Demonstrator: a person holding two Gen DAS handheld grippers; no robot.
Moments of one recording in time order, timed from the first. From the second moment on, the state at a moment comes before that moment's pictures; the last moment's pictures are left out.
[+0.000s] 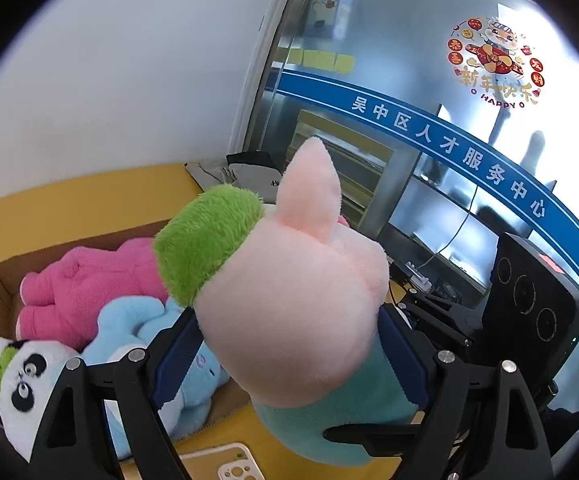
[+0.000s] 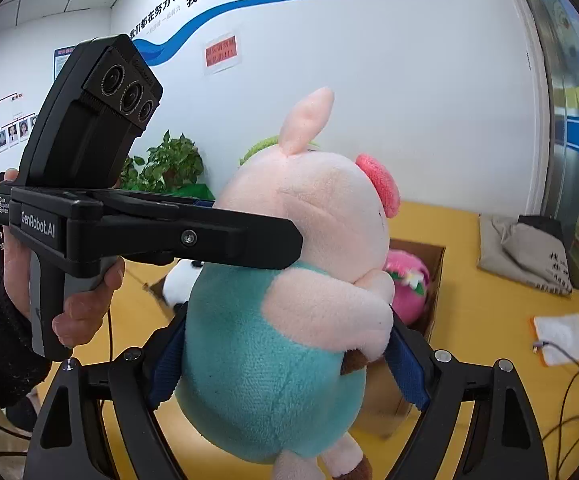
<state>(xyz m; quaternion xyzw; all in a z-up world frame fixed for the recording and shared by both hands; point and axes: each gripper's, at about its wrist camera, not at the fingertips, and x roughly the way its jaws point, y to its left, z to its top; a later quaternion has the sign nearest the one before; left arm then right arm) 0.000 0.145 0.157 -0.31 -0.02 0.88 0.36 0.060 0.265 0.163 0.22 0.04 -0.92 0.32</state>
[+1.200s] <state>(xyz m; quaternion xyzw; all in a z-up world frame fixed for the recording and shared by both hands) -0.122 0.175 0.036 -0.46 -0.06 0.82 0.33 0.007 0.283 0.077 0.27 0.01 -0.93 0.26</state>
